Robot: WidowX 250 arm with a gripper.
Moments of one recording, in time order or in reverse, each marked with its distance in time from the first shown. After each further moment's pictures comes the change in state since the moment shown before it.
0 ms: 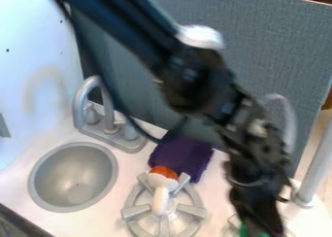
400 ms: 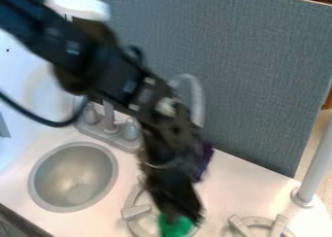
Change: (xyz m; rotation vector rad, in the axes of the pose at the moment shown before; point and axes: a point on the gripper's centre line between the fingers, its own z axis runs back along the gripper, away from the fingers) arm -0.079 0.047 0.036 0.101 0.122 0.279
